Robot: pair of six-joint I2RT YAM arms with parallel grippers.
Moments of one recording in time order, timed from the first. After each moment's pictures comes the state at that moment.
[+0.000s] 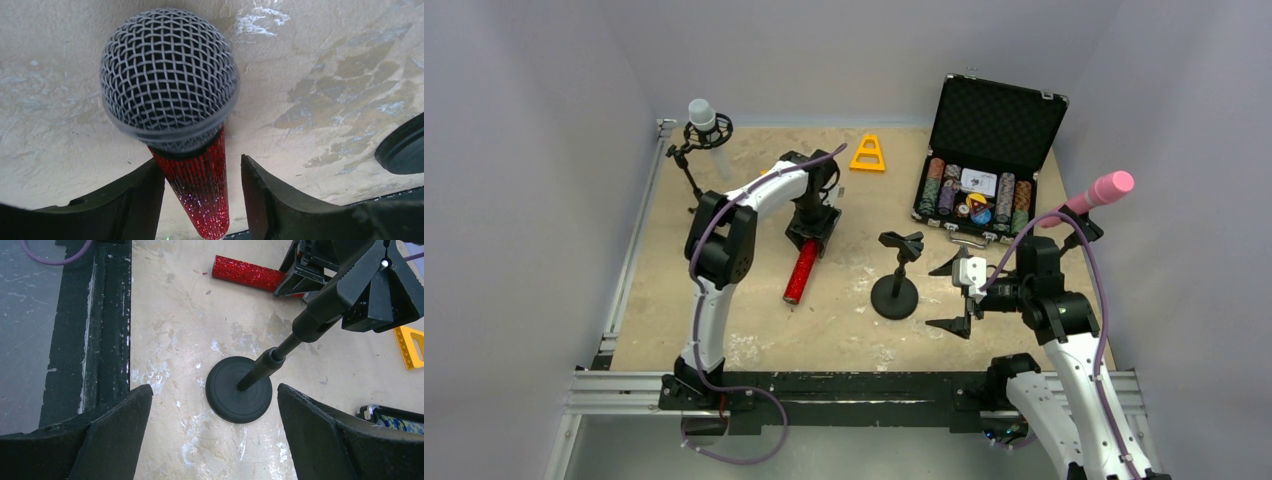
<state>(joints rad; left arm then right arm) -0.48 2.18 1.77 -1.12 0.11 -0.13 0.15 0.65 0.74 -0.87 -1.09 -0.92</state>
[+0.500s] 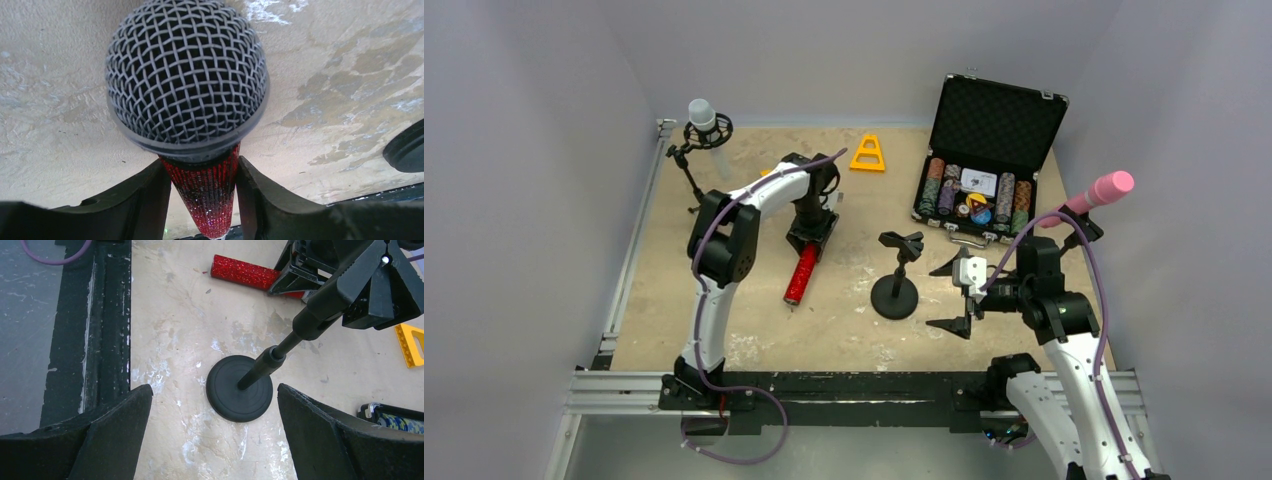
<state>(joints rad) -0.48 2.22 1.78 -1.15 0.13 -0.13 0.14 0.65 0.74 -0.88 -1.09 -0.92</state>
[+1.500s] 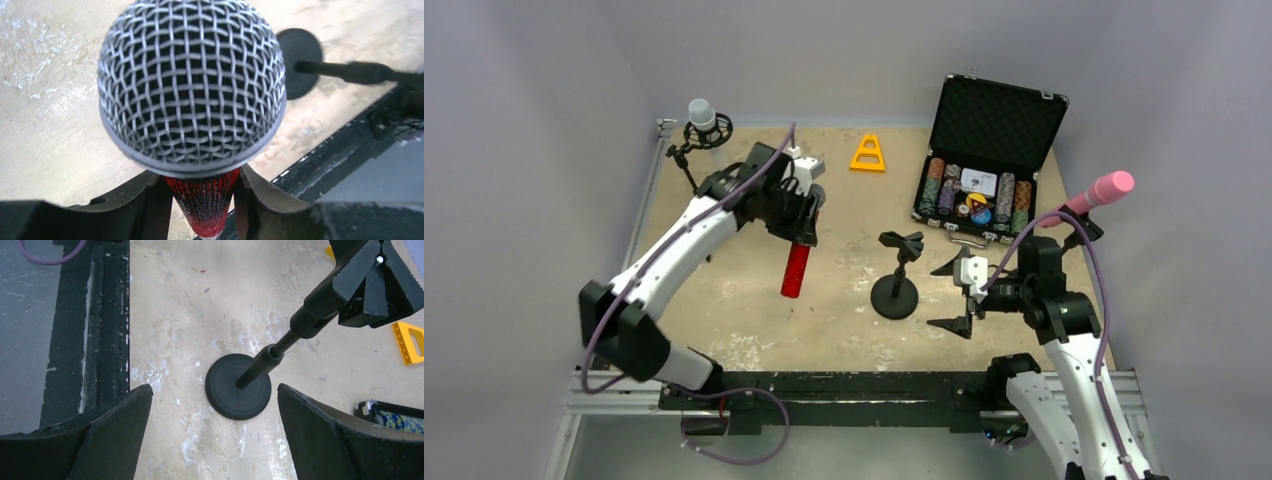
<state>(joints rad) -0.49 1.57 1.44 -0.95 0.25 -0.12 0.13 0.65 0.74 -0.90 -1.09 -0.93</state>
